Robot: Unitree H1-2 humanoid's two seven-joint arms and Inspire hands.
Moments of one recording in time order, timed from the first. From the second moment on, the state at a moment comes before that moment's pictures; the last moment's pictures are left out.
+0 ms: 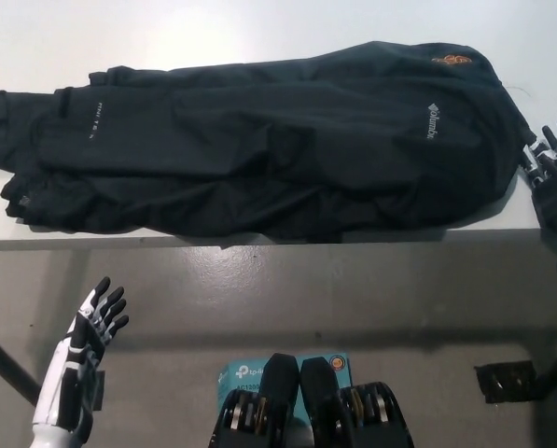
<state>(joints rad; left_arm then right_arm) 0.11 0.13 0.07 -0.22 -0.07 -0.01 -0.09 -0.82 -0.23 -0.53 1.05 0.58 0.03 0.23</state>
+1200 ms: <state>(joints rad) 0.08 0.13 0.08 -0.24 -0.08 0.00 -0.10 -0.87 -0.17 -0.36 1.10 0.54 0.03 0.18</state>
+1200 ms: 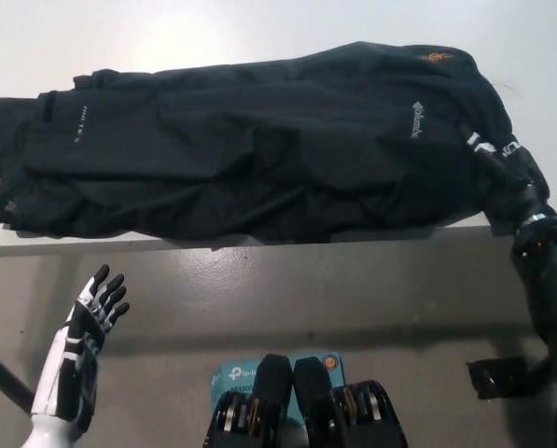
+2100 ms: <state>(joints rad) 0.05 0.13 0.08 -0.24 -0.08 0.00 -0.09 -0.86 -0.11 -0.45 0.86 0.45 0.00 -0.11</state>
